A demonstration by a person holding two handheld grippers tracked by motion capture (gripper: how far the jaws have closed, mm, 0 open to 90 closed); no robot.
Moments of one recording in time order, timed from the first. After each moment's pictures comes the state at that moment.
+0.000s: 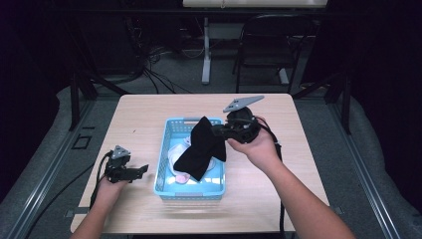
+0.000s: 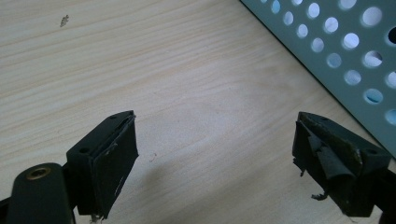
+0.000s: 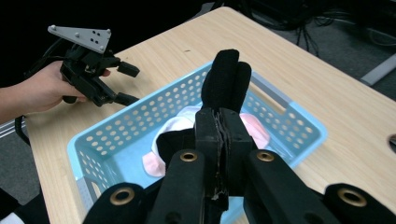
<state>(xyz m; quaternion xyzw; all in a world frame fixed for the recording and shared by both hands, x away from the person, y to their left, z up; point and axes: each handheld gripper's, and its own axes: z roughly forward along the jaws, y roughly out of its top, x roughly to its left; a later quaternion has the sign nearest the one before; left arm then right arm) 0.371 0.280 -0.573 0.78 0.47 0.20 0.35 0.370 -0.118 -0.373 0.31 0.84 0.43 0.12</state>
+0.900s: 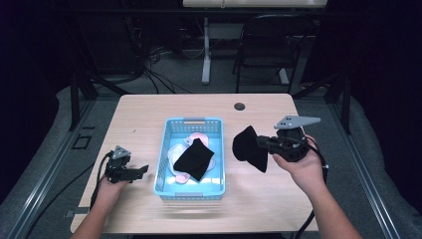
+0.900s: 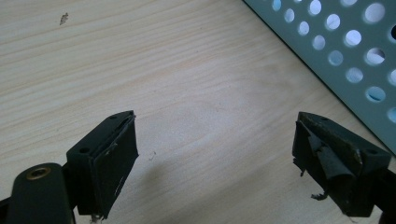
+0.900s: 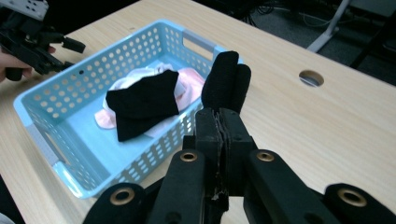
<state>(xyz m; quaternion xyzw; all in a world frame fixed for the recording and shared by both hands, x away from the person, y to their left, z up) 0.371 0.279 -0.574 0.78 0.47 0.20 0.35 0.325 -0.222 -0.392 0.38 0.81 0.42 0.18</state>
